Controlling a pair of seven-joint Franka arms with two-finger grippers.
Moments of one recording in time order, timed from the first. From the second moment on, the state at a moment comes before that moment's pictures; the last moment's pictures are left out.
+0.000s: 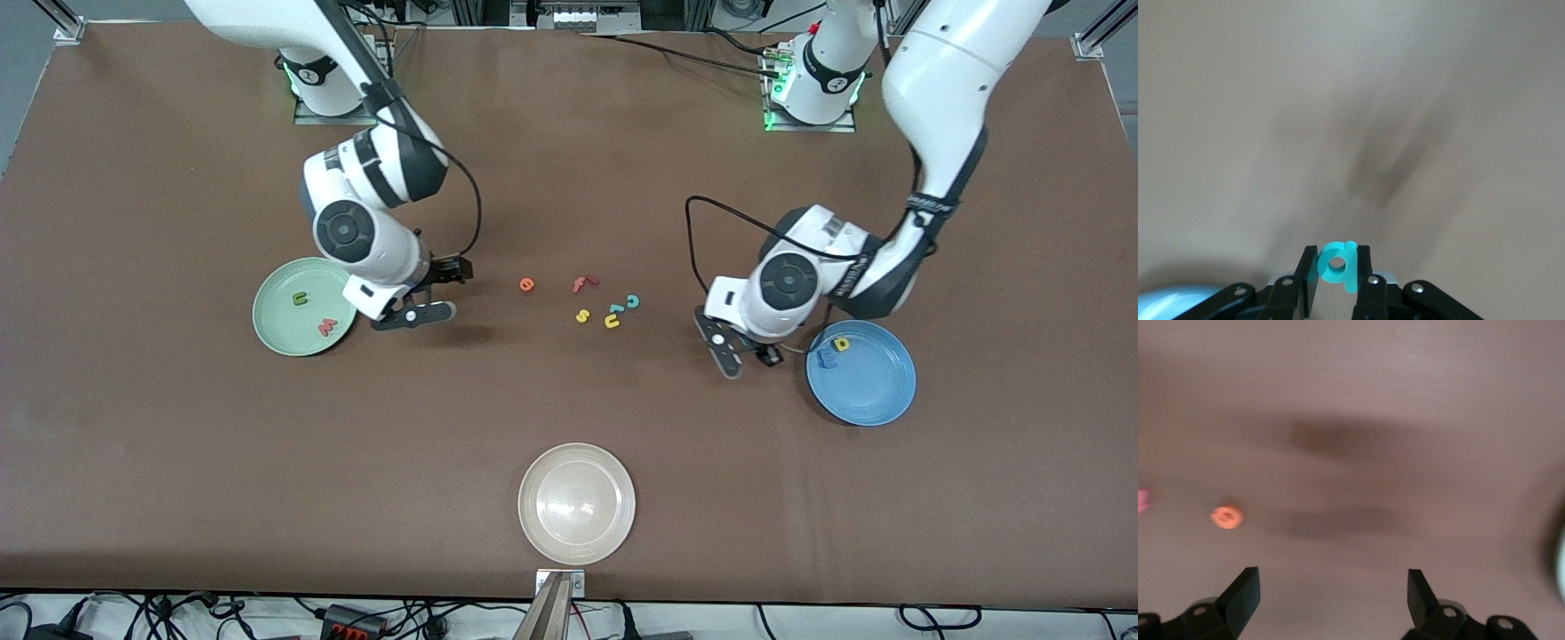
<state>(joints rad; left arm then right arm) 0.11 0.57 -0.47 -1.81 0.44 2.15 0.40 0.48 0.41 0.06 -1.89 0.13 2.15 0.32</state>
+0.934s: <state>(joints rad) 0.37 0.65 -0.46 -1.76 0.44 2.14 0.09 0.69 0.62 0.06 -1.81 0.09 2.36 0.50</state>
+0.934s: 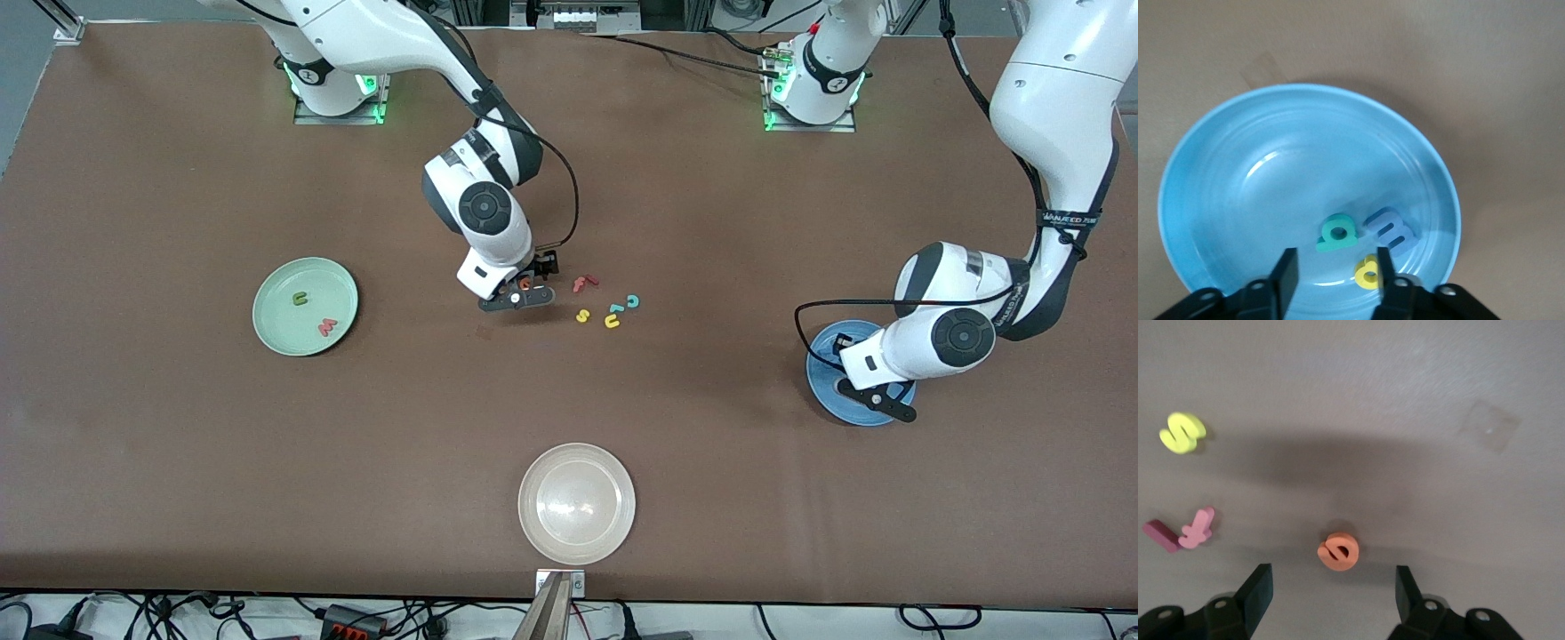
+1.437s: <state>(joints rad) 0.37 0.52 -0.48 -1.60 0.33 1.90 0.06 0.70 0.67 0.05 -1.78 0.00 2.38 0.51</state>
